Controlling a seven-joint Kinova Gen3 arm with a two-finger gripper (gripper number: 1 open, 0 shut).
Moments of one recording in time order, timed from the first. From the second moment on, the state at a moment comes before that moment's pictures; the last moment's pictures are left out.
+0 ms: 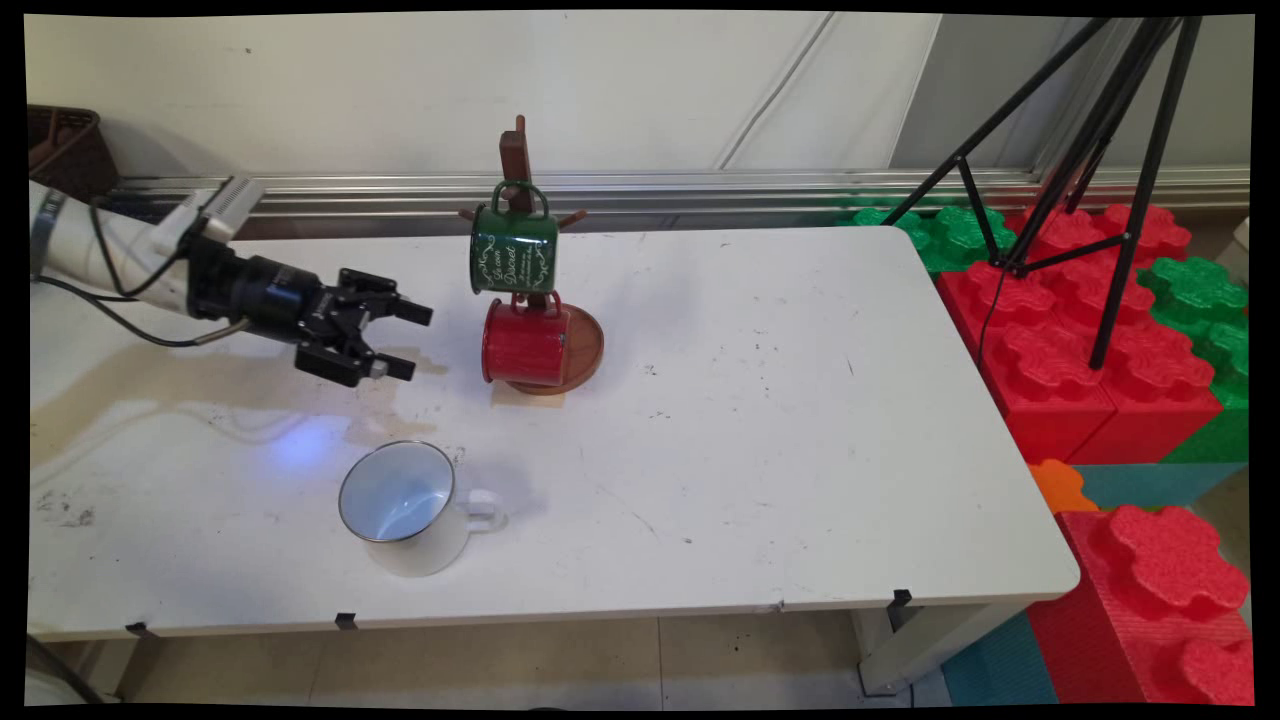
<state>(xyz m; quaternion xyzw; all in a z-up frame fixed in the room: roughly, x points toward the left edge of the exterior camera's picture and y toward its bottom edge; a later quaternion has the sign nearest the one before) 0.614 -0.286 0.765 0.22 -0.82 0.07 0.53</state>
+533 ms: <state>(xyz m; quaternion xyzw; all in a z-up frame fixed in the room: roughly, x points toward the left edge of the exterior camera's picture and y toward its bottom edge) 0.585 -0.304 0.742 0.22 -0.81 0.06 0.54</state>
